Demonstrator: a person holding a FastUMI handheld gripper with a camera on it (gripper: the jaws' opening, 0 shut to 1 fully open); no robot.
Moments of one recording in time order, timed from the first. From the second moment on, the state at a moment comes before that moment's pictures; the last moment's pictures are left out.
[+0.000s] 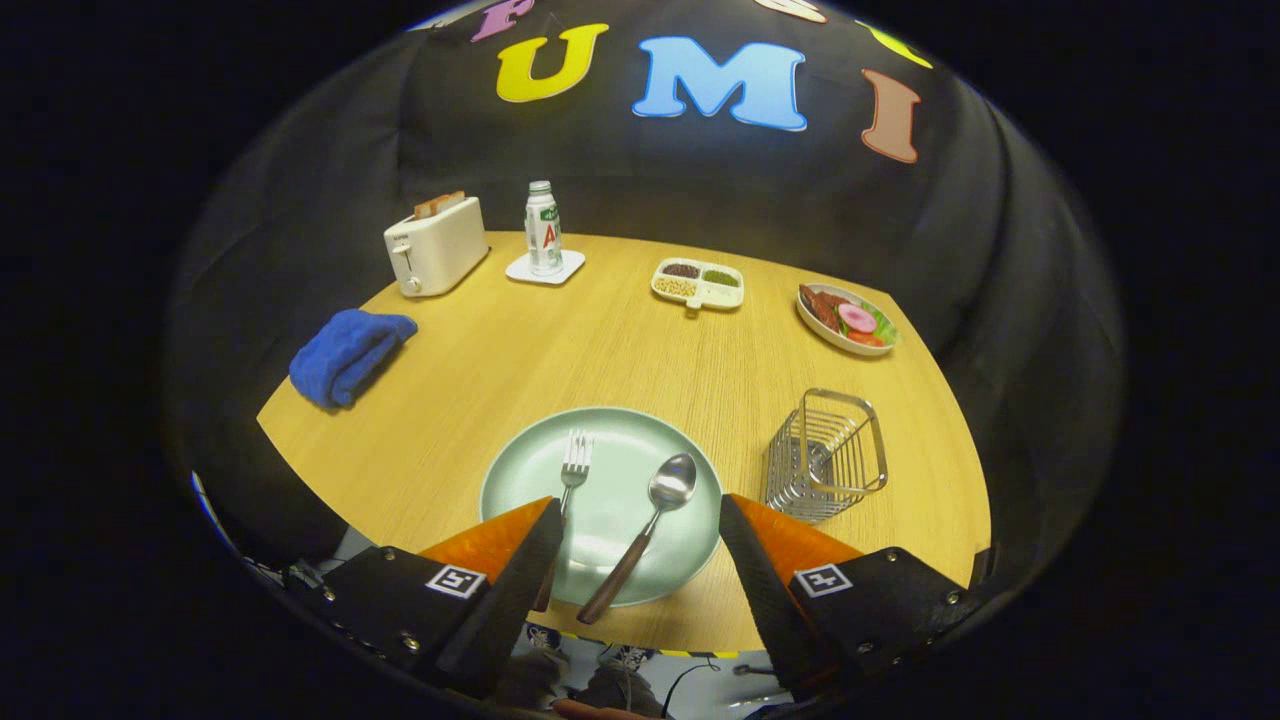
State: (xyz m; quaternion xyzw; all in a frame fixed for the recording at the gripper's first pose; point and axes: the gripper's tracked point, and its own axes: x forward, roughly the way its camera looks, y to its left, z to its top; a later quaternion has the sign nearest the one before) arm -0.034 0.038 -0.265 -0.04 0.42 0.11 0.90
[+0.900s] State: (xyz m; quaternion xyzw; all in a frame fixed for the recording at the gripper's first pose) arm -0.063 0.042 -0.348 -0.04 0.61 0.10 0.79
